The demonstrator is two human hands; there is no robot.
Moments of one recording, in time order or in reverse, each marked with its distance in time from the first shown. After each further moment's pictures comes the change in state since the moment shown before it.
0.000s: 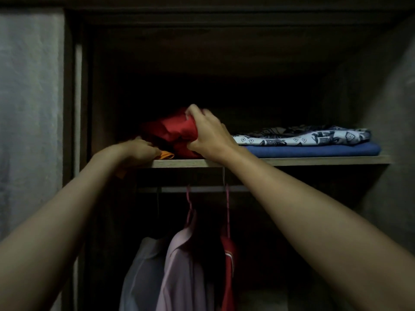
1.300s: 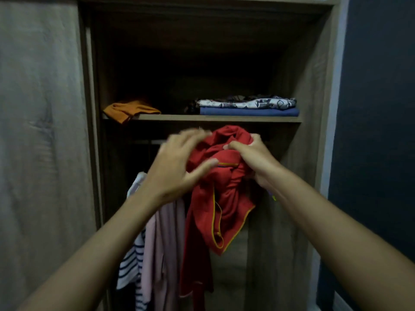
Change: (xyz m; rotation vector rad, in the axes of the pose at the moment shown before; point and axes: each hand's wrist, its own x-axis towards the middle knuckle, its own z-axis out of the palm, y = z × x) left_hand -0.242 0.092 0.082 -0.419 0.601 0.712; right_hand -0.225 -0.029 -0.135 0.887 0.077 0.825
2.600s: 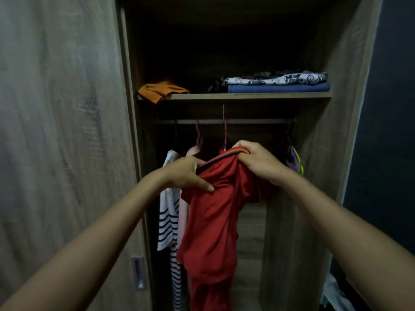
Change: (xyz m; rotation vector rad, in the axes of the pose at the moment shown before) left_hand -0.054 -0.053 -0.028 -0.282 -0.791 -0.488; right_hand -0.035 0.044 0.041 -0.513 -0.315 -0.205
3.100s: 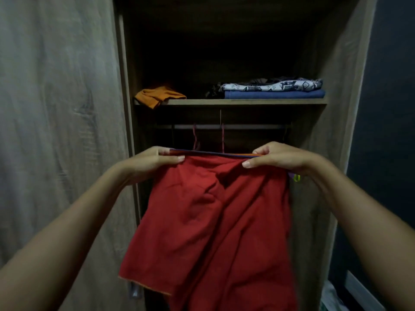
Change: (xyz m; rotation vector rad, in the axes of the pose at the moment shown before) left_hand -0.022 -0.020 -0.043 -0.686 0.063 -0.057; right_hand -0.011 -0.012 -0.067 0.042 -0.372 0.282
